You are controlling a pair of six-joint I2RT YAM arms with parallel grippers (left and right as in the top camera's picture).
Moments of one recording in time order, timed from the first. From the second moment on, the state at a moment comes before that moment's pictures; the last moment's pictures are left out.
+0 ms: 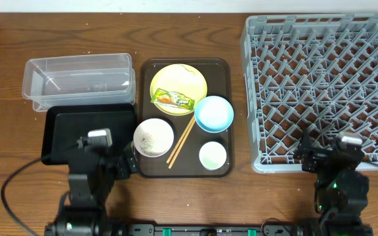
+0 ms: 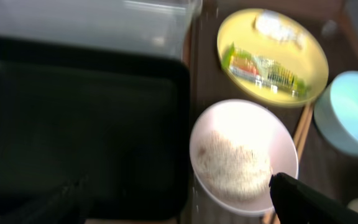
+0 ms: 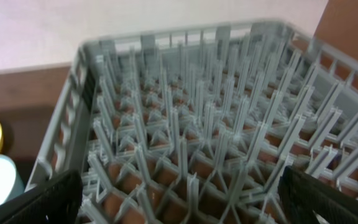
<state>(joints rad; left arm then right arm) -0.04 0.48 0.47 -0.67 0.03 -0.20 0.00 0.29 0.32 -0.32 0.14 0.11</state>
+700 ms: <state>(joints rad) -0.04 1.20 1.01 -1.11 0.16 -0.20 0.00 0.70 0.61 -0.64 0.02 0.11</state>
